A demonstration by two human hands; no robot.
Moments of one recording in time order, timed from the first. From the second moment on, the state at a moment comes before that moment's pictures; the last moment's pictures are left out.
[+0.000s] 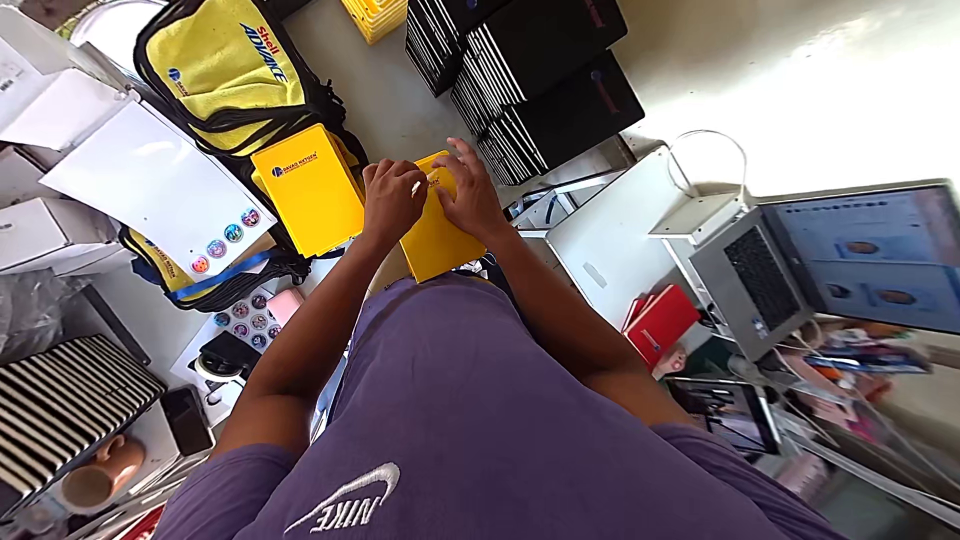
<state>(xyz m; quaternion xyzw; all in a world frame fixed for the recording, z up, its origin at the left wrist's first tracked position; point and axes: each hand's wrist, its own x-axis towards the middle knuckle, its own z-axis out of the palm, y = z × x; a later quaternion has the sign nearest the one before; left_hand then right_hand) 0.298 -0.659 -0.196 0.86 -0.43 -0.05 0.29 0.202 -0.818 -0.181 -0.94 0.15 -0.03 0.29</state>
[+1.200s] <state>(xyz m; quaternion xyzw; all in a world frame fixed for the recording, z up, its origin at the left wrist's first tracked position) 0.295 -0.614 -0.182 0.82 -0.11 -0.32 0.47 0.182 -0.807 -0.213 -0.87 0.23 -0.09 0.42</state>
